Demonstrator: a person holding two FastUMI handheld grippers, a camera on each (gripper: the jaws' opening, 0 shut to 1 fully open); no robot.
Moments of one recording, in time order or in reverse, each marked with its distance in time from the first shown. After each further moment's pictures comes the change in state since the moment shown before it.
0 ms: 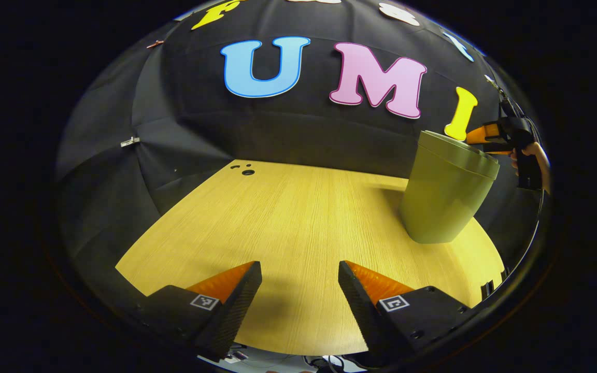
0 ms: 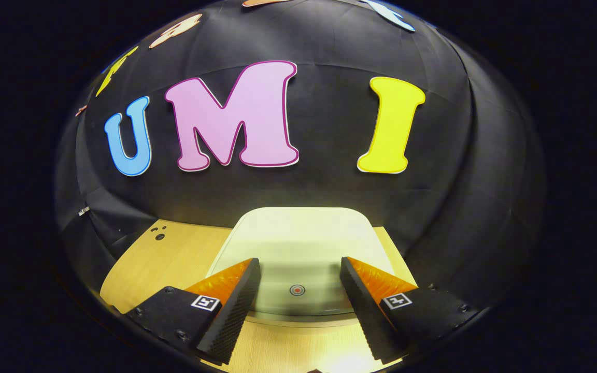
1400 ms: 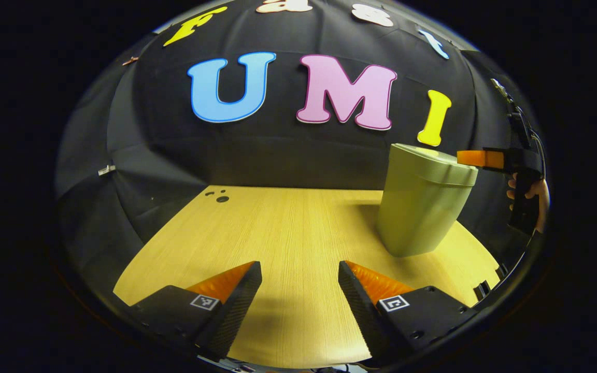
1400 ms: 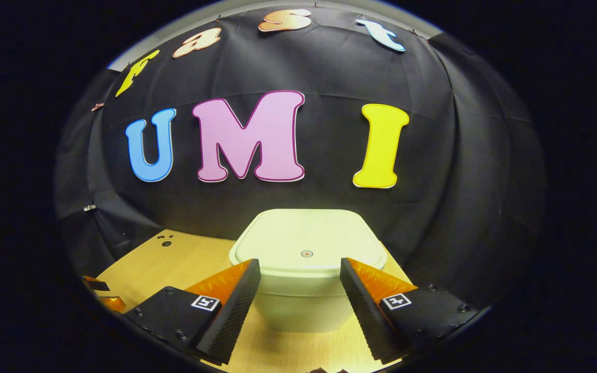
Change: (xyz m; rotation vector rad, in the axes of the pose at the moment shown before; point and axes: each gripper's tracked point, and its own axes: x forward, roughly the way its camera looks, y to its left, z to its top) left arm -0.004 -0.047 0.052 0.094 -0.117 -0.105; right arm -0.080 0.010 -0.031 0.011 -0.204 0.021
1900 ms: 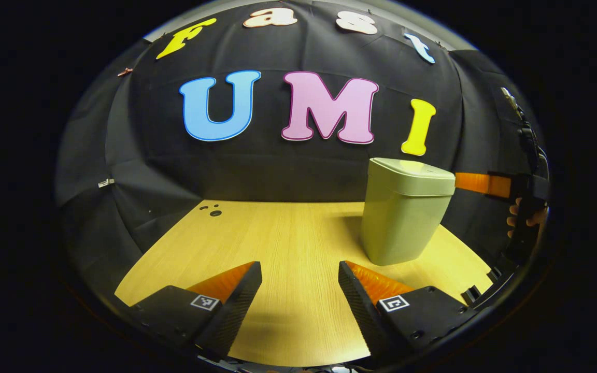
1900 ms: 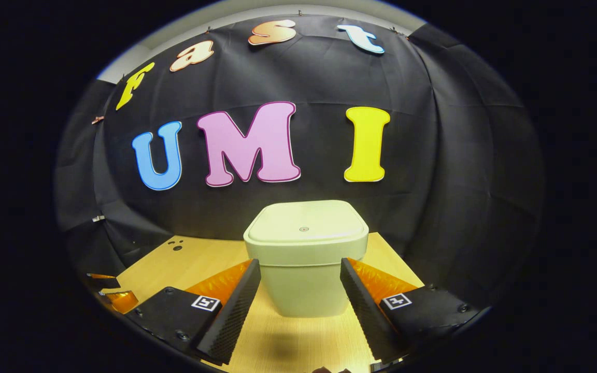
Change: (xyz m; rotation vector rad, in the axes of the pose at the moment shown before) left arm -0.032 -0.041 0.014 0.003 -0.064 -0.030; right arm -0.064 -0.001 -0.024 0.033 -0.014 -0.006
